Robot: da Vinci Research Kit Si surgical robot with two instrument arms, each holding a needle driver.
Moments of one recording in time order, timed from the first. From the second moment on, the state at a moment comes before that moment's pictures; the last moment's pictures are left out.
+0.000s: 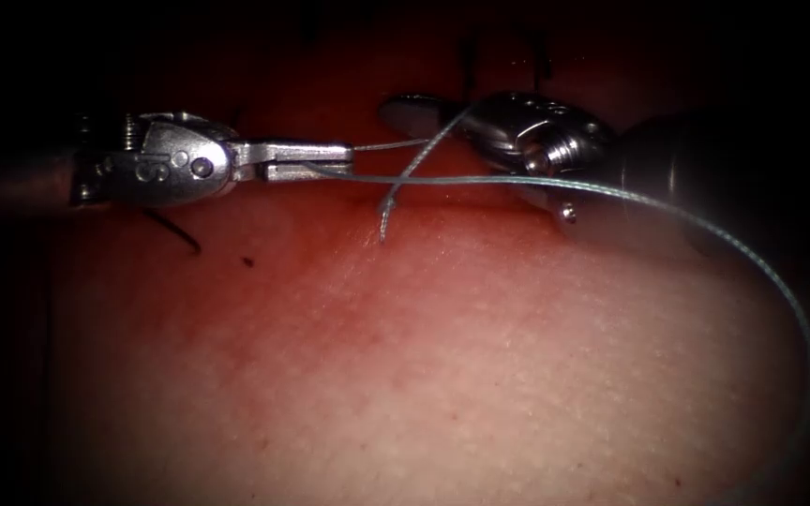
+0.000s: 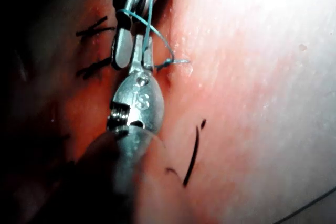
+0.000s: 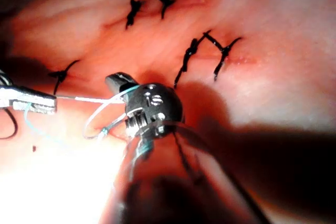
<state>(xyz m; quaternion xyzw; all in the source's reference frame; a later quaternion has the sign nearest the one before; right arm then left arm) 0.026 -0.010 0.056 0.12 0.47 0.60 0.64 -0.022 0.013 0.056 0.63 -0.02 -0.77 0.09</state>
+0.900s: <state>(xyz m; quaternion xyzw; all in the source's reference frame) 0.027 -0.016 0.051 0.10 0.49 0.55 0.67 -0.023 0.026 0.066 0.51 -0.12 -0.85 -0.02</state>
